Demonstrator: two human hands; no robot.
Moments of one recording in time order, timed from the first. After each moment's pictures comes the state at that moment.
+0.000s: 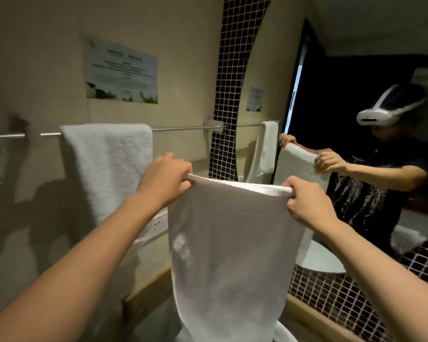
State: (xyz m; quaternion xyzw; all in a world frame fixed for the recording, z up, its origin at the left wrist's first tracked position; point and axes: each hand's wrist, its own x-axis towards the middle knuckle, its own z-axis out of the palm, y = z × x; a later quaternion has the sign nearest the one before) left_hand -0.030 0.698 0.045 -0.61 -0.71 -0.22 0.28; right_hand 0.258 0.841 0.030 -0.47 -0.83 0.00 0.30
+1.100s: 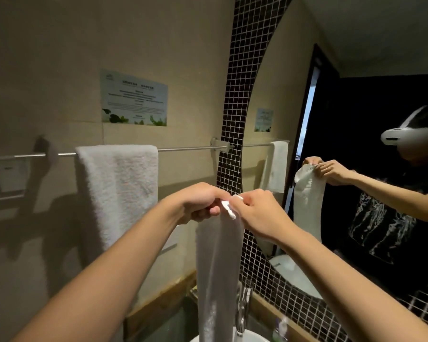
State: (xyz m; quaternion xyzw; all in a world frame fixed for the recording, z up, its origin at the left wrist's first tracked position) left_hand 0.050 0.704 0.080 -0.51 -0.68 -0.40 -0.34; right_hand 0.201 0.783 0.062 -0.22 -0.90 0.17 0.32
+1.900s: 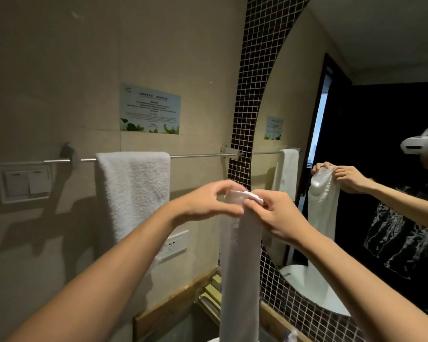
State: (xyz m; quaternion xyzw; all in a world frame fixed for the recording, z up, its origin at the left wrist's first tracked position) left_hand 0.038 0.693 0.079 -0.66 -0.60 -0.42 -0.18; right_hand 0.218 0.796 0.067 -0.13 -0.91 0.18 0.36
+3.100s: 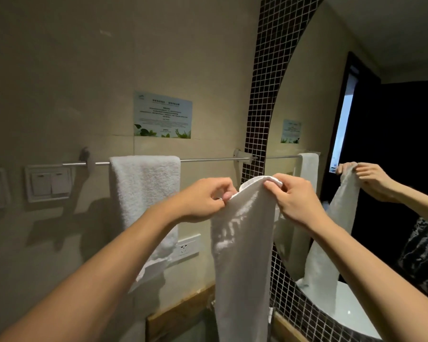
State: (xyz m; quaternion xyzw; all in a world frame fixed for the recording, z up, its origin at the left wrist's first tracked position) left_hand 0.039 0.676 0.092 -0.67 -0.65 -0.36 -0.01; right_hand 0.211 0.841 0.089 -0.17 -0.87 0.14 0.44
